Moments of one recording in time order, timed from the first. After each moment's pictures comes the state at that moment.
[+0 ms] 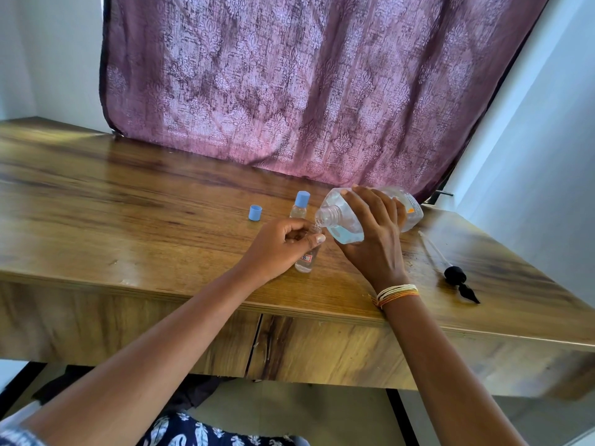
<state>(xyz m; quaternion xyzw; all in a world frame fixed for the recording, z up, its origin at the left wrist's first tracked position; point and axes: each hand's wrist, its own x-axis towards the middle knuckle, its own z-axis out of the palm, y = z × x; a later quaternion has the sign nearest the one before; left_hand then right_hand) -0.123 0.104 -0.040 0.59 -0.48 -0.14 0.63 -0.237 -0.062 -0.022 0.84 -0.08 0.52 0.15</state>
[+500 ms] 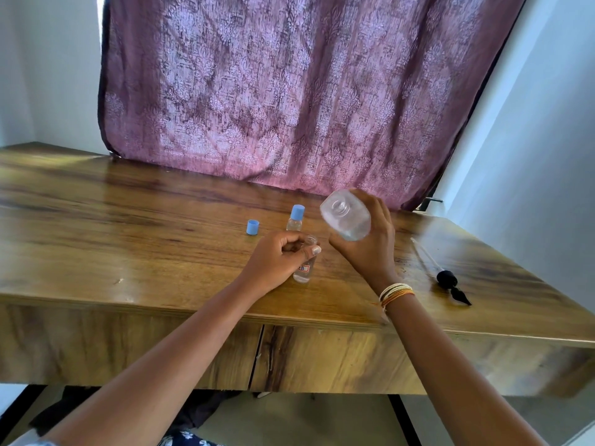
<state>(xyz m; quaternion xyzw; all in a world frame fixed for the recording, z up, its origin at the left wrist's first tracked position) -0.122 0.104 -0.039 0.59 -0.48 -0.14 0.64 -0.240 -0.038 0.000 0.82 -0.12 0.55 -0.11</state>
